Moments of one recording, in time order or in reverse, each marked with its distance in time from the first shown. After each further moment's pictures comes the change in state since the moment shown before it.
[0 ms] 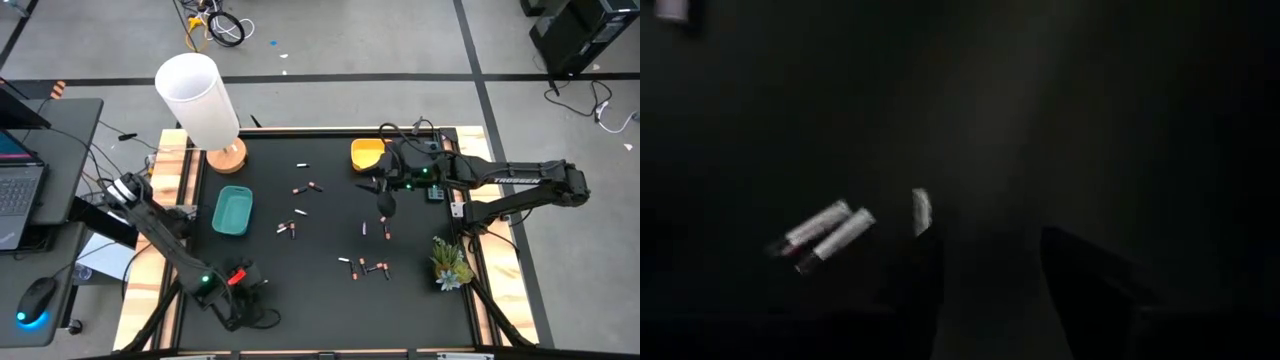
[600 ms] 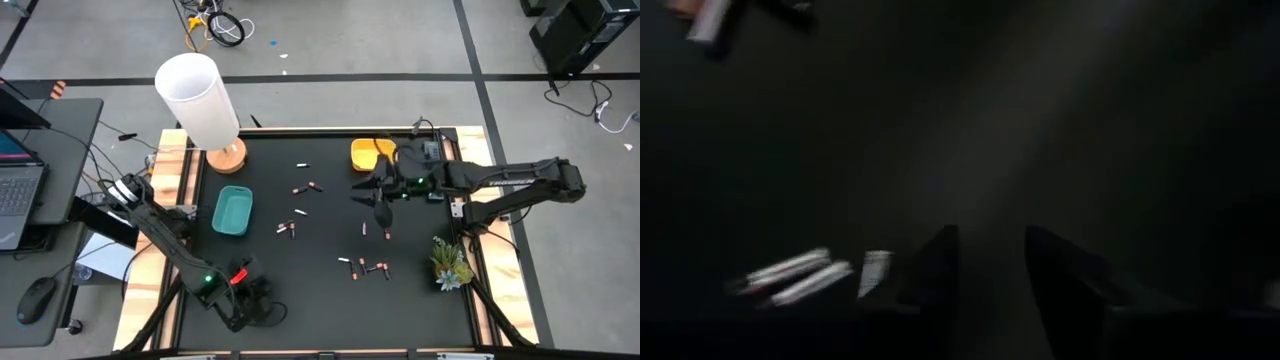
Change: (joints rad) left arm 0.006 0.013 -0.003 0.099 -0.099 -0.138; right arm 0.091 0.050 0.000 0.052 -0.024 0.143
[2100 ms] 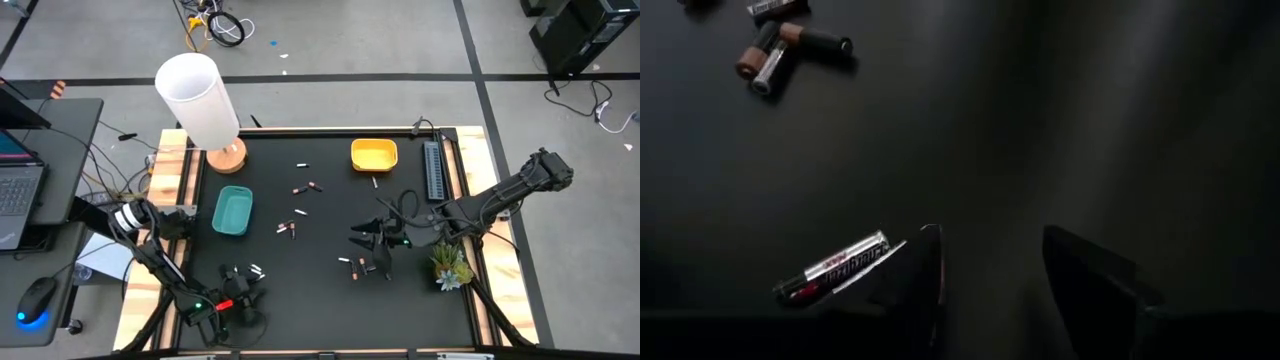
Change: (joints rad) left arm -0.233 0.209 -0.202 0.164 -0.426 -0.069; right arm 0.445 0.099 0.000 0.084 0.457 0.390
